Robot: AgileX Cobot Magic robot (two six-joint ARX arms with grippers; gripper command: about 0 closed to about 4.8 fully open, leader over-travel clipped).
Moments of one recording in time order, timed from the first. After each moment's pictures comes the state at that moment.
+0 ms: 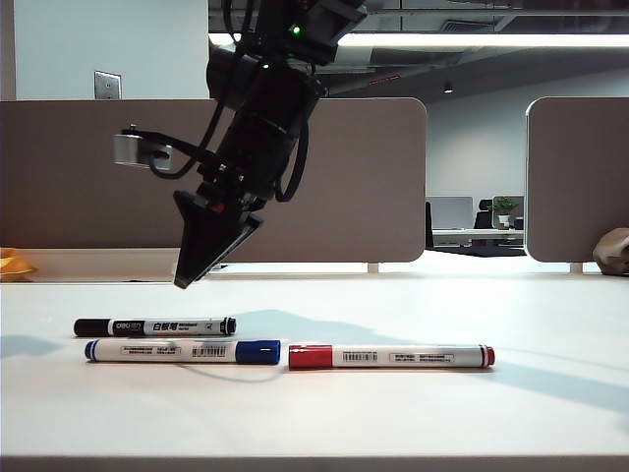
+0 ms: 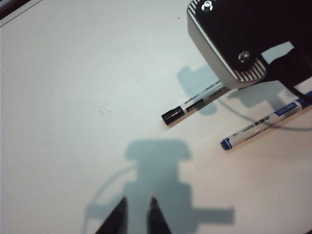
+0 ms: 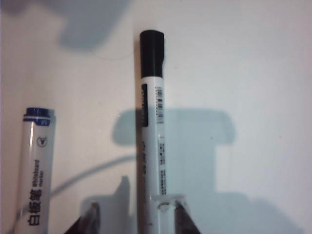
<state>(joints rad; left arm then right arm) -0.13 0.99 1.13 -0.97 0.13 0.46 0.75 2.27 2.03 -0.87 -0.31 -0.74</state>
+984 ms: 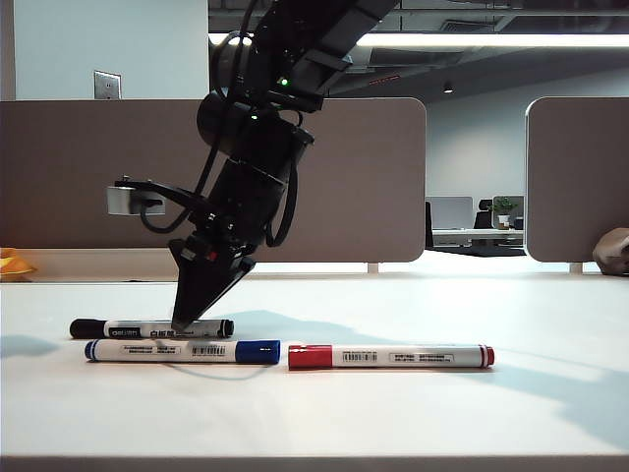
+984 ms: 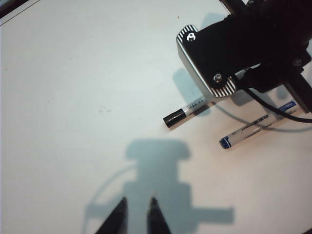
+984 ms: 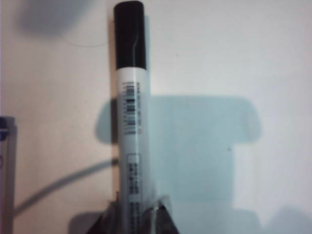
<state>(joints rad) -0.13 0.98 1.13 -0.97 0.13 0.46 0.76 2.36 2.03 -0.81 -0.31 -0.71</state>
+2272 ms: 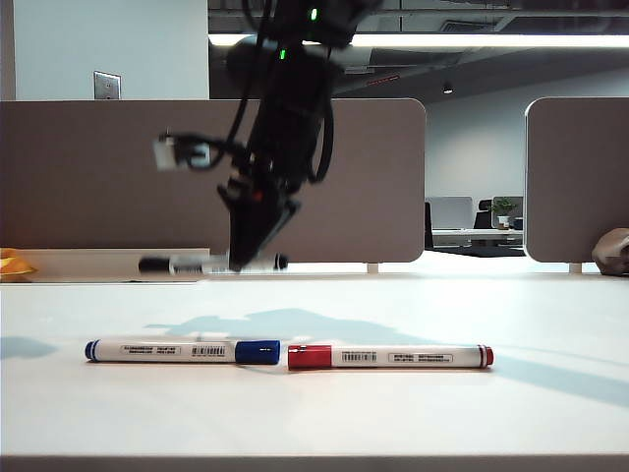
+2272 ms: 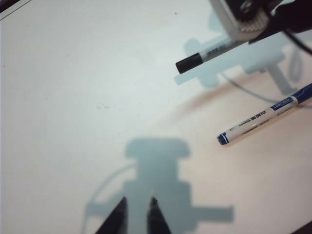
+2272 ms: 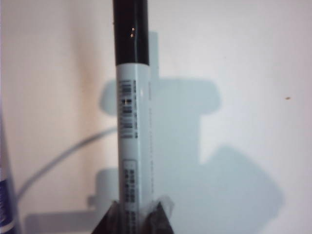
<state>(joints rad) -0.13 0.98 1.13 -0.98 0.13 0.46 0.72 2.22 2.03 -0.94 -0.15 -0.68</state>
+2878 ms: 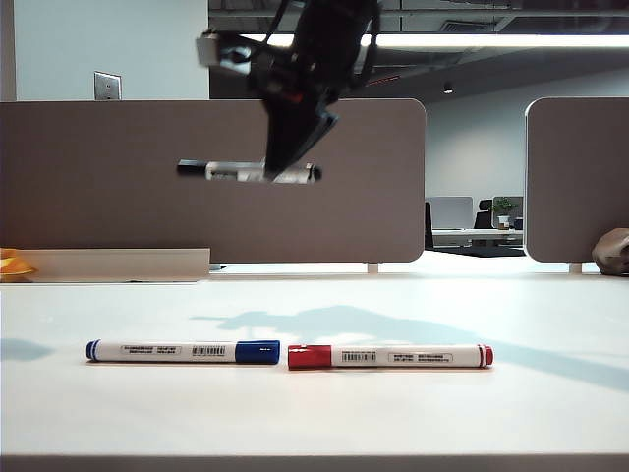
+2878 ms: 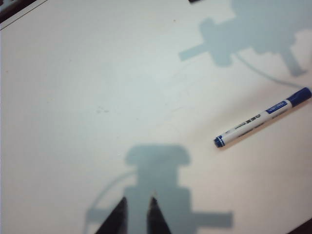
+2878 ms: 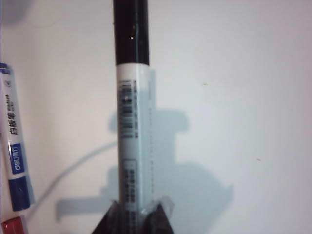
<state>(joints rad) -0.13 0.95 1.13 -0.99 0.14 0.46 0.67 2.04 2.03 -1.00 -0.15 -0.68</state>
